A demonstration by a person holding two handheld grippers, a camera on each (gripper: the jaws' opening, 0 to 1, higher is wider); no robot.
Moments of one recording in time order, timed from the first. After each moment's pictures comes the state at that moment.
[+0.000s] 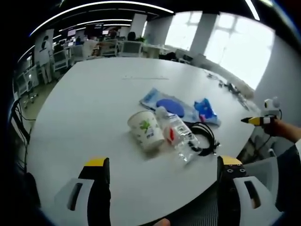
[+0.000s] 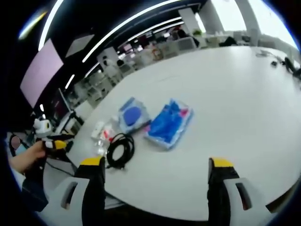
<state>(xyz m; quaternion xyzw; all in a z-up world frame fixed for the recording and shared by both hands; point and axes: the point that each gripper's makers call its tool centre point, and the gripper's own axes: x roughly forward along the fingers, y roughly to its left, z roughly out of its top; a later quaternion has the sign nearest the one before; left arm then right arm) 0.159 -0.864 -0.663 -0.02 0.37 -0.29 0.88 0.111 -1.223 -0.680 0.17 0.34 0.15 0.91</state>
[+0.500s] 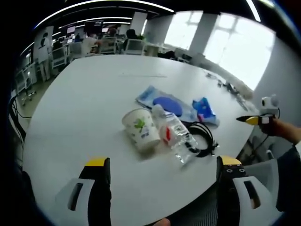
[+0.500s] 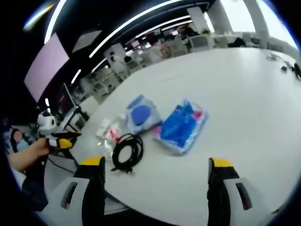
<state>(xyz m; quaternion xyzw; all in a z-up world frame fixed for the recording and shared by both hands) 0.162 -0.875 -0.673 -0.03 0.37 -0.30 0.88 0.126 -1.193 -0.680 0.16 0.35 0.18 0.91</state>
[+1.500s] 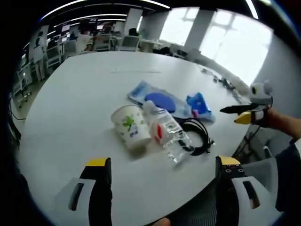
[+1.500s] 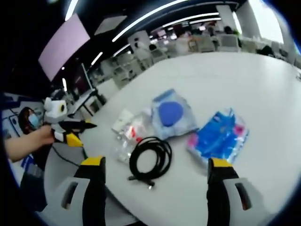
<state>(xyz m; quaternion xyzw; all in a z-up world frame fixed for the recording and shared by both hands) 0.161 -0.894 -0.684 -0.03 0.39 -0.32 0.86 0.157 -1.114 -0.679 0.10 0.36 0.30 0.88</state>
